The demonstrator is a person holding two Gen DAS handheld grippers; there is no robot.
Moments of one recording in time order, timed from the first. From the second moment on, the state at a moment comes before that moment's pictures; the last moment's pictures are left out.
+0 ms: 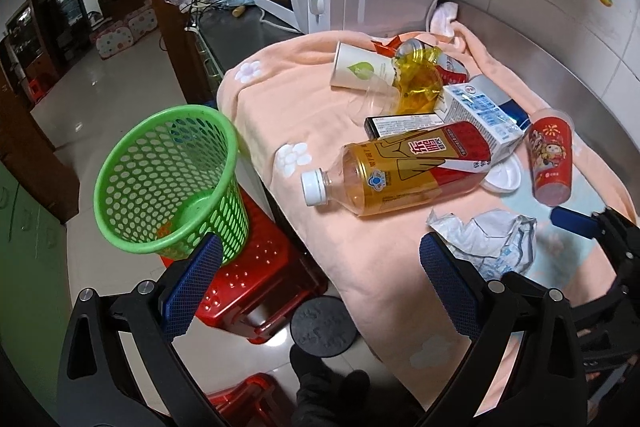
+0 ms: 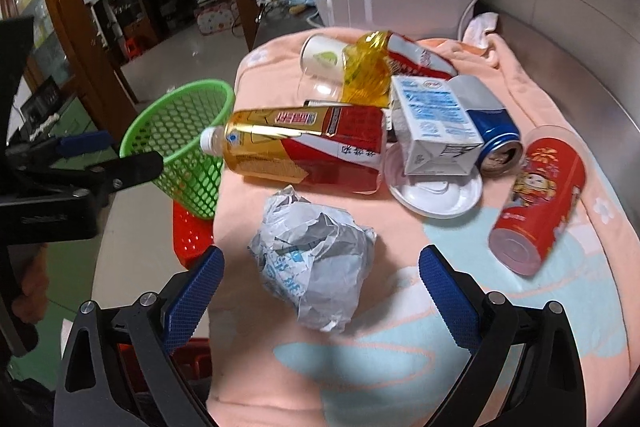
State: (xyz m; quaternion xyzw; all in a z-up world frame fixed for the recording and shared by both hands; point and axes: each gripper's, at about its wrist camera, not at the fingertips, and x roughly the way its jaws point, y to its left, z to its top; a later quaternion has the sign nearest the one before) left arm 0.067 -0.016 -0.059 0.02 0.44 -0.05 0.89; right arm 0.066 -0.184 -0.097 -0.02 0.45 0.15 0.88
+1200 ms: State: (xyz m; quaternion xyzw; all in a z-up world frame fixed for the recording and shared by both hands) left arm 0.149 -0.115 -0.090 0.26 0.42 -0.33 0.80; right arm 0.051 -0.233 -0.093 0.03 0.47 0.13 0.88
